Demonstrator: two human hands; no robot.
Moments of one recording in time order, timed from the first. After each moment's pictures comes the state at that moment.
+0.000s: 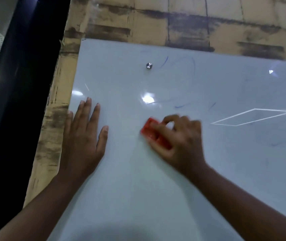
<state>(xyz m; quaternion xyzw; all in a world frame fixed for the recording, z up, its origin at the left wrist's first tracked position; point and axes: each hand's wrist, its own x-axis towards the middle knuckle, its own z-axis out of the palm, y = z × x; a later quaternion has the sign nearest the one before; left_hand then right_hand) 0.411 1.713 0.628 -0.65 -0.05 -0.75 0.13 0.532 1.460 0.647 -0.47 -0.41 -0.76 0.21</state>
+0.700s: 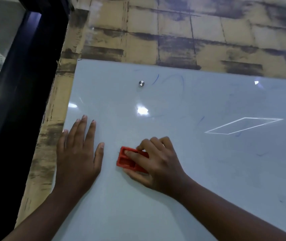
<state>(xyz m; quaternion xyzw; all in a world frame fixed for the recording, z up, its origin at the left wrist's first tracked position) 0.411 1.706 0.628 -0.63 -0.08 -0.75 0.17 0.517 1.482 0.640 -0.42 -0.51 -0.74 0.12</state>
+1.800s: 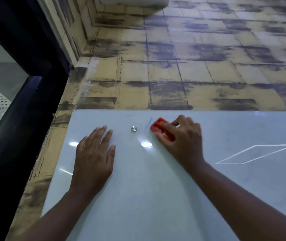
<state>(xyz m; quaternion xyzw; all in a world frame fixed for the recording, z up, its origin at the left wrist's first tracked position) 0.436 1.678 0.761 -0.59 -0.02 -0.78 0.21 0.567 1.431 0.813 -0.43 -0.30 -0.81 0.29</state>
